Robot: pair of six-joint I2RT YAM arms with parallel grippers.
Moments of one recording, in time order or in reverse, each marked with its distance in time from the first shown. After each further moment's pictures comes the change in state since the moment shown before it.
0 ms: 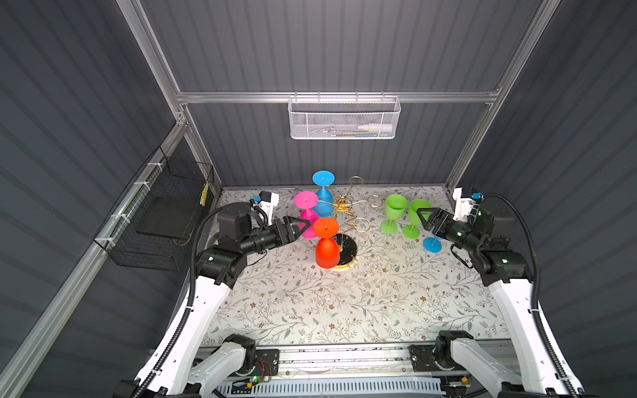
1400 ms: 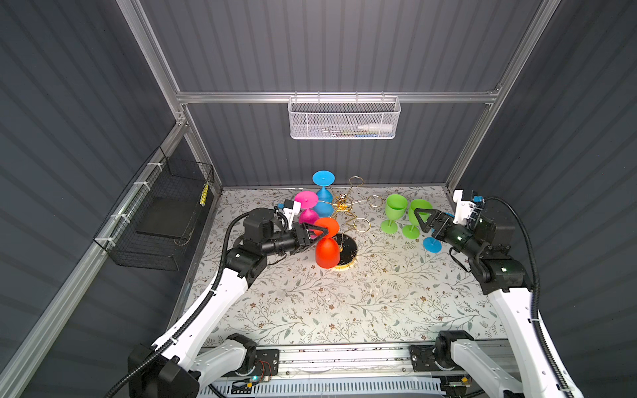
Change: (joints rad) left arm -0.140 0.089 -0.120 0.283 0.033 -0.193; right arm 0.017 -0.062 -0.062 0.087 -0.034 0.045
